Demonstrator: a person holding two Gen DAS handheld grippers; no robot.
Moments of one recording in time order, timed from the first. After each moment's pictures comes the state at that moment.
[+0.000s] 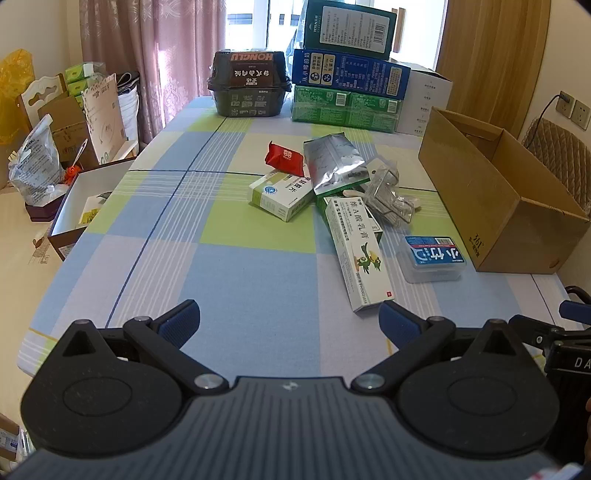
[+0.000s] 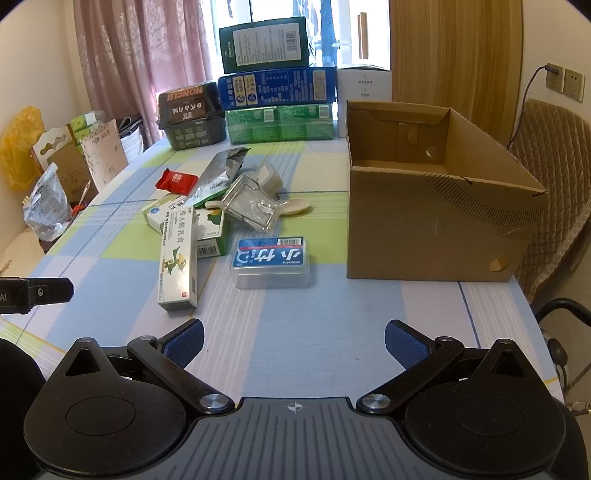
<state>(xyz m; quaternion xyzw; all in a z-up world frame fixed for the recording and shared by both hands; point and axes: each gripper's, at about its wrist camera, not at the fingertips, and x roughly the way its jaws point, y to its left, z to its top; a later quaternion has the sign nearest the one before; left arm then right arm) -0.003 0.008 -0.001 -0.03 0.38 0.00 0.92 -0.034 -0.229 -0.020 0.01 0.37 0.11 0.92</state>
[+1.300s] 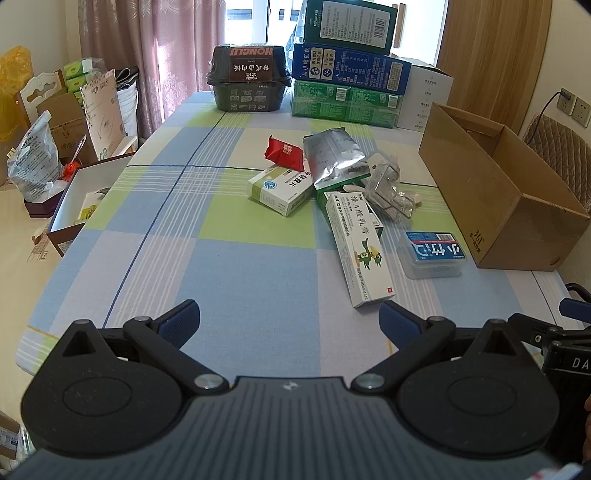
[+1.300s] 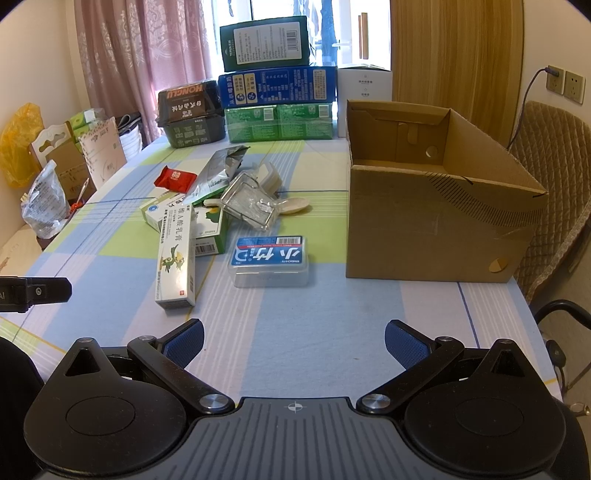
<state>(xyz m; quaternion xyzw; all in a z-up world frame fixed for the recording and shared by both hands) -0.002 0.010 -0.004 -0.03 0.39 0.00 0.92 -0.034 -0.228 -0.021 0.00 0.37 0.11 0.92</state>
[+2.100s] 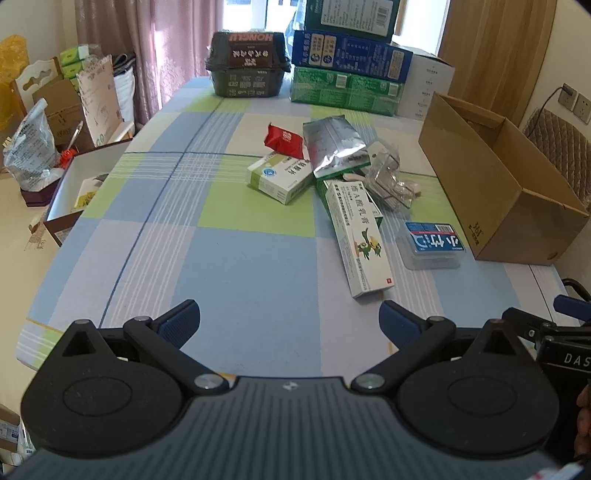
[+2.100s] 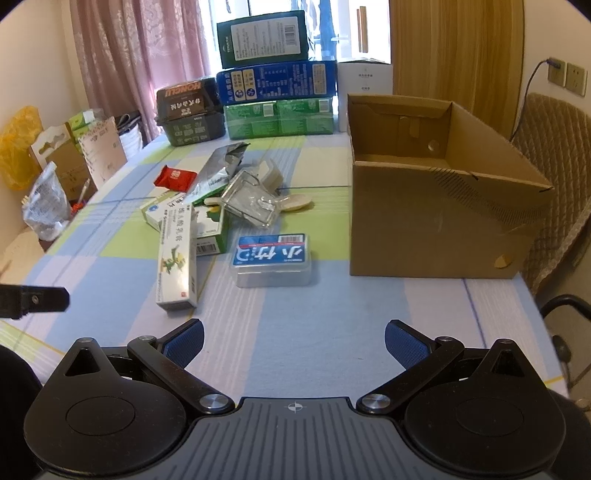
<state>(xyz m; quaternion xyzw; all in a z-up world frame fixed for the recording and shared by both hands) 0.003 0.015 0.000 -0.03 0.42 -0.01 0.91 -0.024 -0.231 -0.022 0.02 0.38 0.13 0.92</state>
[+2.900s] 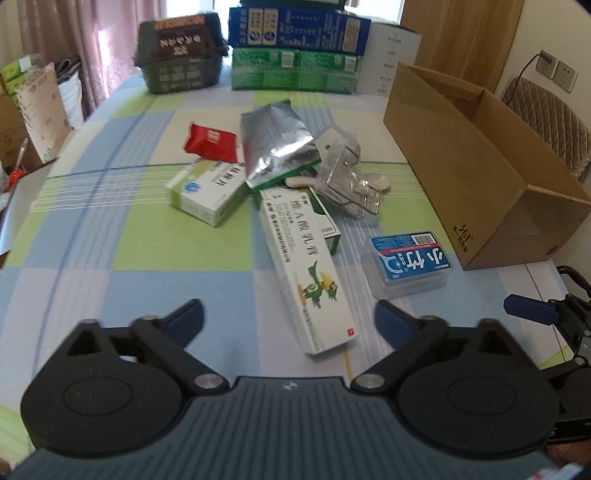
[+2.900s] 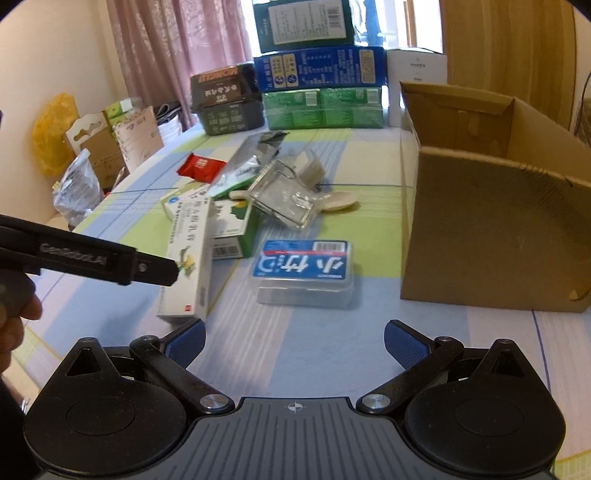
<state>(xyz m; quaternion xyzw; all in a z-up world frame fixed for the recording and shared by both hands) 0.093 -0.033 -0.034 -0.01 0.44 -0.08 0.89 0.026 -0.221 -0.063 0.01 0.38 0.19 0.91</state>
